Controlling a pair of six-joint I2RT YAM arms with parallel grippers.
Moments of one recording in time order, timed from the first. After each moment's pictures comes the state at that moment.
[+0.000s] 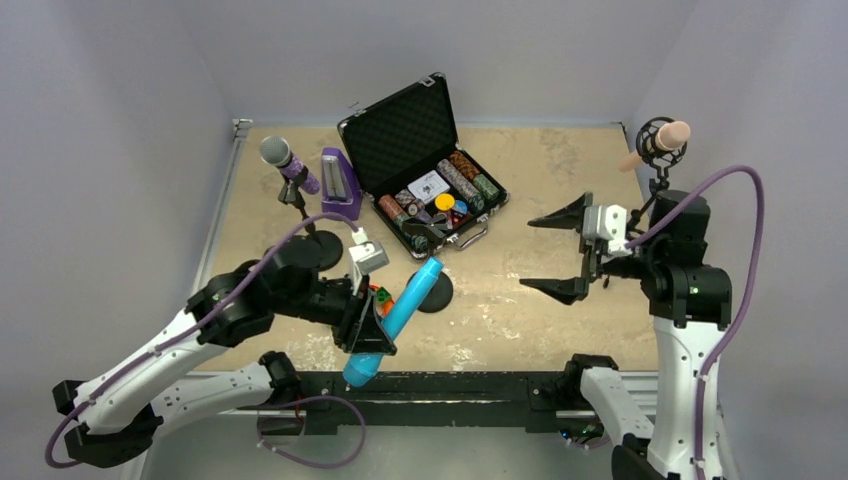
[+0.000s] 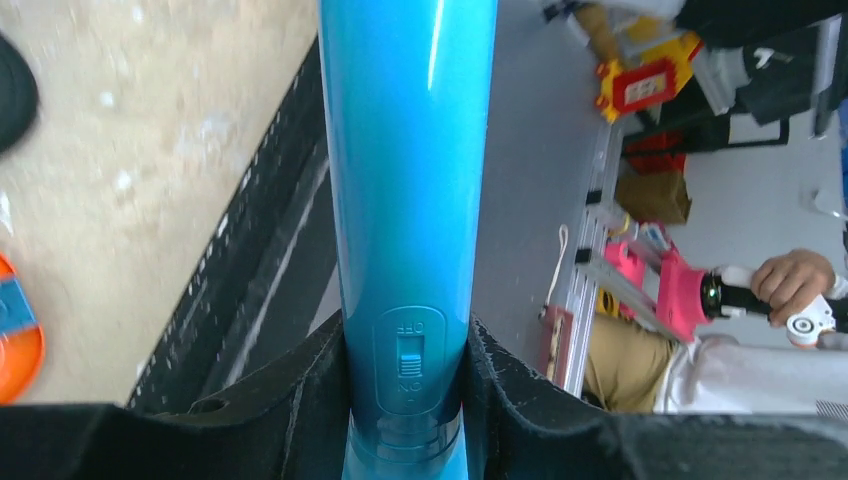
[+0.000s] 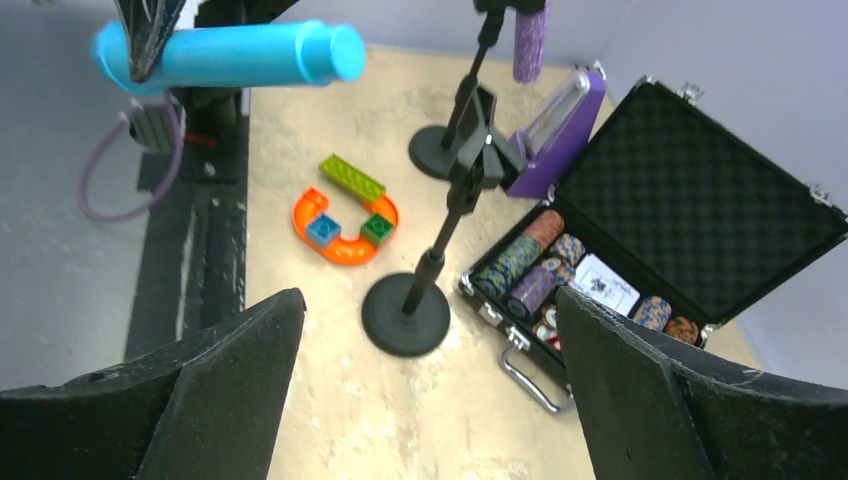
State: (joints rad) left arm -0.96 0.78 1.10 -0.79 0.56 -0.50; right arm -0.09 0.84 1.34 -0.99 -1.38 -0.70
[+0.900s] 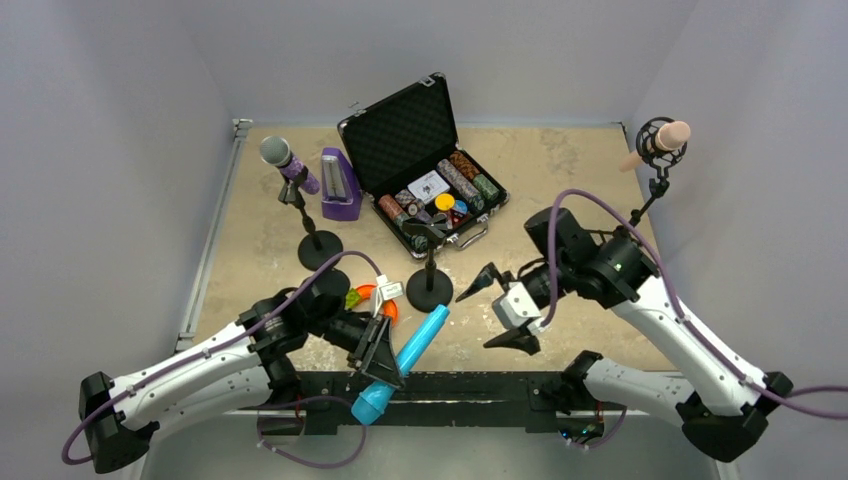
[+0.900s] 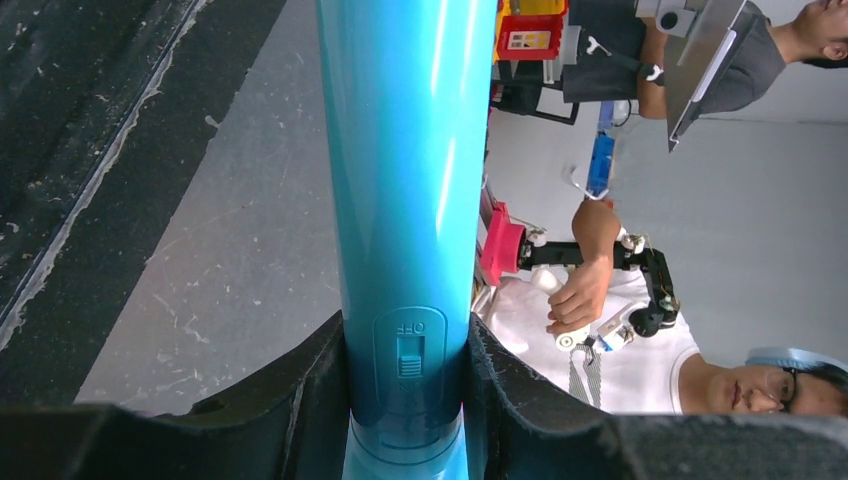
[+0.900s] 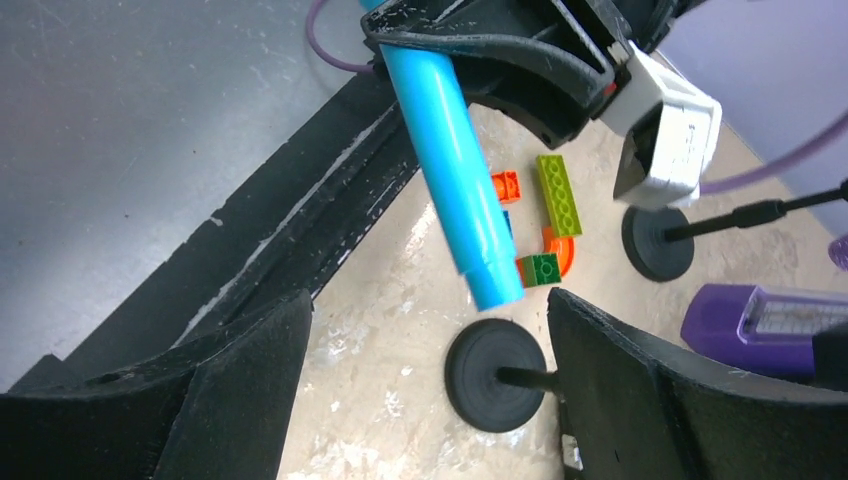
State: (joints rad) left arm -0.96 0.71 0.57 -0.42 0.86 -0.96; right arm 0.70 0.97 1.18 -1.19 -1.04 -1.33
